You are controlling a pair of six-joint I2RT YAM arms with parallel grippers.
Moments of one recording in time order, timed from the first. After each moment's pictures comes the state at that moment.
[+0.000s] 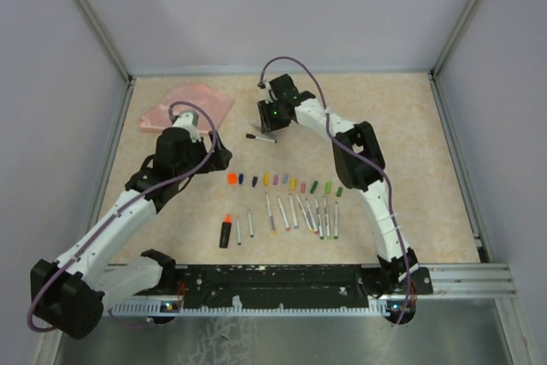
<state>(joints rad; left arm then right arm) -0.43 1.02 0.78 -0.27 -0.09 -0.42 0.55 2.43 2.07 -0.52 -0.23 0.15</state>
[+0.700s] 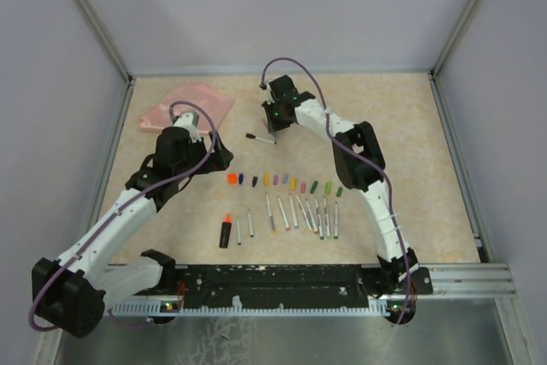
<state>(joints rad) -0.42 1.03 0.78 -0.28 -0.05 -0.44 0.55 2.44 2.08 -0.54 -0.14 0.12</state>
